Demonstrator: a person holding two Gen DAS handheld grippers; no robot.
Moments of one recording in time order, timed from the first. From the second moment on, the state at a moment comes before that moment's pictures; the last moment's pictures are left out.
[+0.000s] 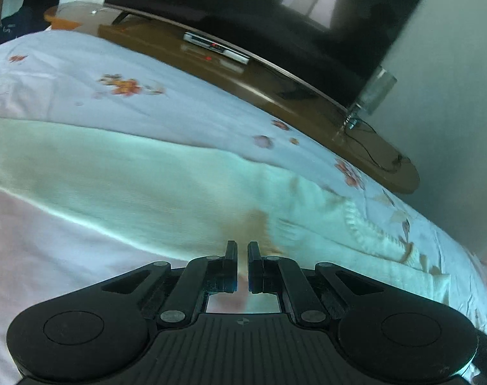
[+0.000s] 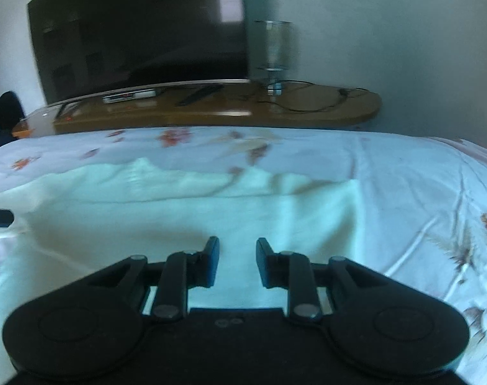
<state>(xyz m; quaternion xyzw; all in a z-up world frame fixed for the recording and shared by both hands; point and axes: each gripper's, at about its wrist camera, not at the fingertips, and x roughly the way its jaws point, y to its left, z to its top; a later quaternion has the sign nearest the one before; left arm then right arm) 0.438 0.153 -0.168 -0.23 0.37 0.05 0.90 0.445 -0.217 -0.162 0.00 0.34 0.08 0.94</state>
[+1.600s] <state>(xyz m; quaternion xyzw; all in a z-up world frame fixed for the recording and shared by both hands) 0.373 0.418 -0.210 -0.38 0.35 0.24 0.82 0.454 0.040 -0.167 -0.02 0.36 0.19 0.91</state>
